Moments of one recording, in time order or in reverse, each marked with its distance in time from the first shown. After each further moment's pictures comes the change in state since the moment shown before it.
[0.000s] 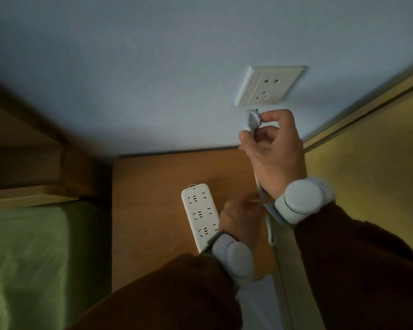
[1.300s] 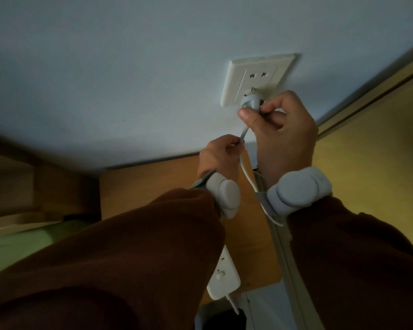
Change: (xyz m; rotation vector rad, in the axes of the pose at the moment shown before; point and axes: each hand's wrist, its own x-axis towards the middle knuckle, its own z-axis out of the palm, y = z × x) left_hand 0.117 0.034 -0.037 -0.018 0.203 0.116; right_hand 0.035 0.011 0.006 0.088 0.286 -0.128
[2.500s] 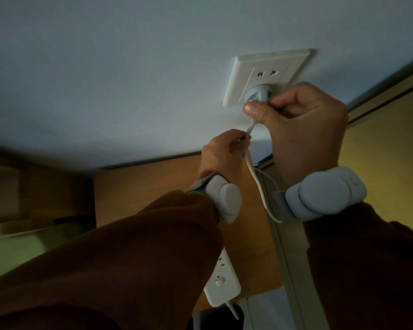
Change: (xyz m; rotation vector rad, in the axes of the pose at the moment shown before) left_hand 0.010 0.003 0.004 -0.050 -0.004 0.022; right_hand 0.018 -0.008 -0.007 -0.069 -0.003 -0.029
